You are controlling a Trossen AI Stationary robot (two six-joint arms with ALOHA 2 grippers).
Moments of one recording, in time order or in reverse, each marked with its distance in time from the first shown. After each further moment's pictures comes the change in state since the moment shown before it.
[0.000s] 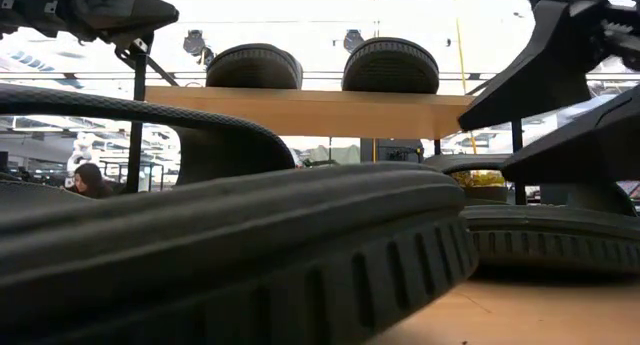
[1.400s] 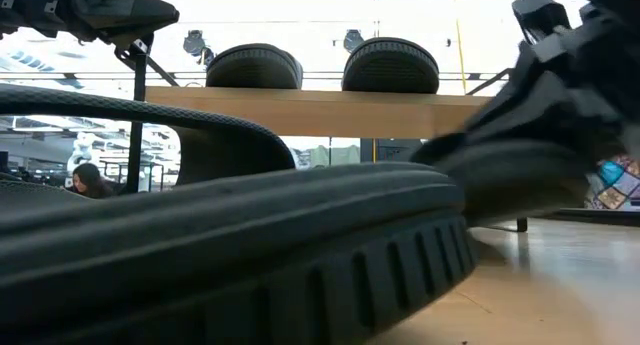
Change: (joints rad) left arm 0.000 0.000 0.000 0.000 -0.001 -0.010; right arm -0.050 0.025 0.016 -0.183 0.152 0.026
